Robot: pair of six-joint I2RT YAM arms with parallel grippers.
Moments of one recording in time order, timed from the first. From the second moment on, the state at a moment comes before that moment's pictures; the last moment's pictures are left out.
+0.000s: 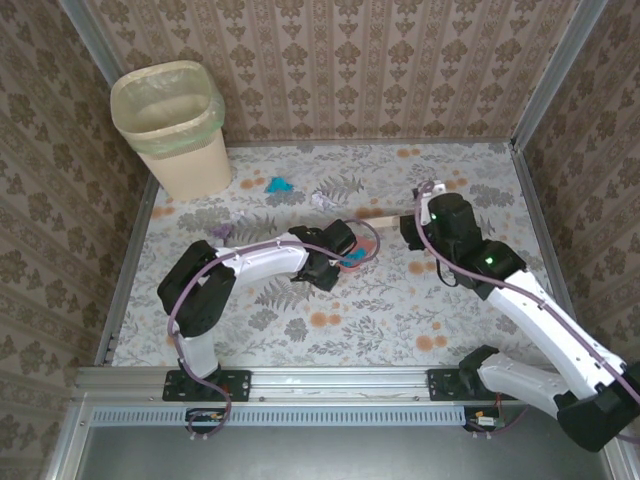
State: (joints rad) left arm -0.93 1.82 1.23 -0.75 -0.11 -0.27; right arm 0.49 0.99 0.98 -0.56 0.23 0.22
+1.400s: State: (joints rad) left arm -0.72 1.30 1.57 -1.28 -0.19 -0.33; right arm 0.40 0.99 0.80 -0.27 -0.06 0.36
